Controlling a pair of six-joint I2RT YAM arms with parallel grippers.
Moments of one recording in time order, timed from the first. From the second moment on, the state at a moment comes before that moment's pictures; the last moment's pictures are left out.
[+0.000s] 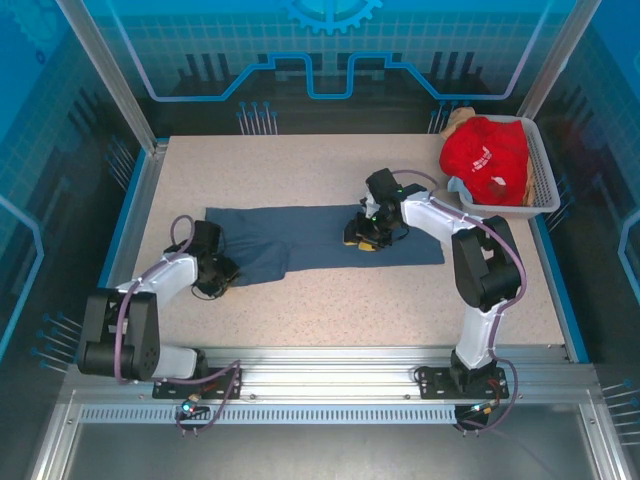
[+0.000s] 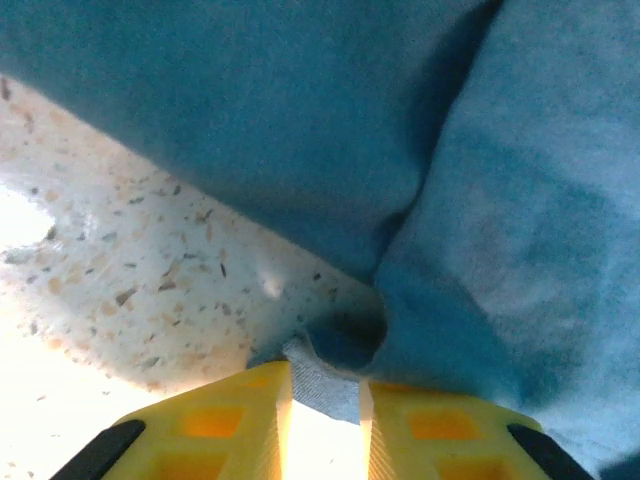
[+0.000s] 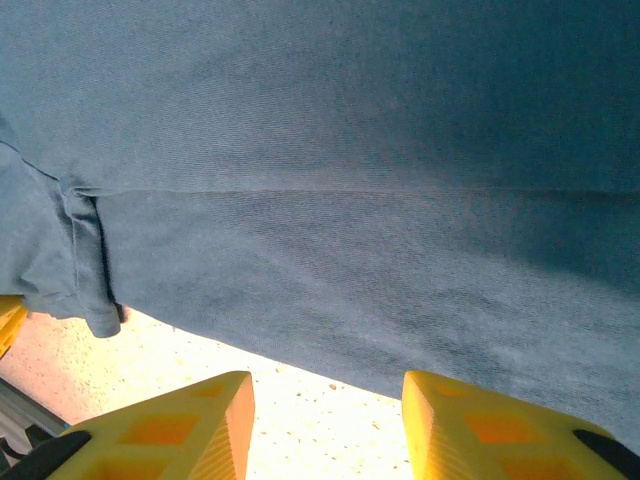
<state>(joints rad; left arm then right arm) -0.03 1.39 0.65 -0.56 0.12 -0.92 0.41 1.89 1.35 -0.73 -0.43 0.57</state>
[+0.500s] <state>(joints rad) -0.07 1.22 0.65 -0.68 0.13 -0.96 0.41 1.85 1.34 -0.73 -0.42 0.57</state>
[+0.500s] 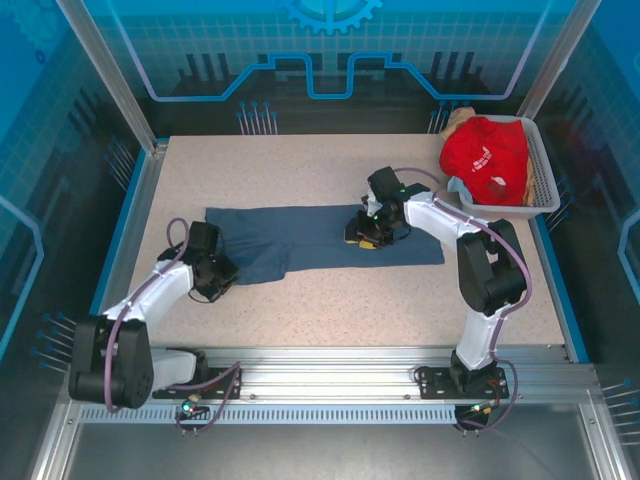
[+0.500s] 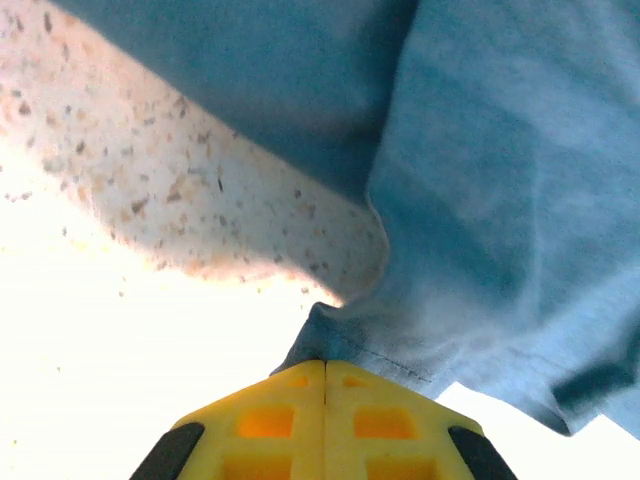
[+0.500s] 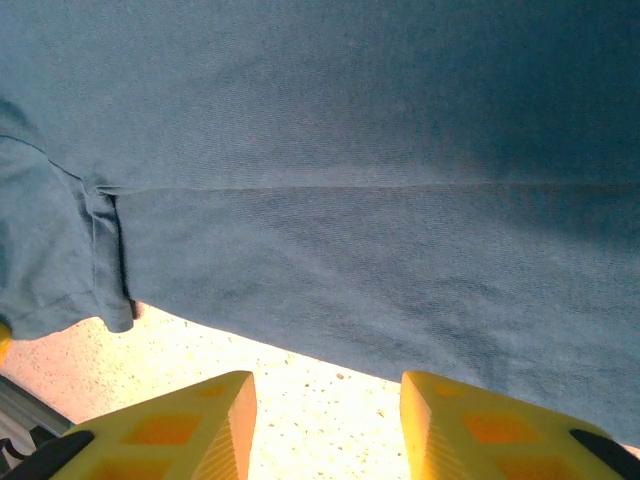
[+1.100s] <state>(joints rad) -0.08 1.17 0.61 -0.73 0.28 -1.06 0.41 1.85 1.34 -0.73 -0.41 0.57</state>
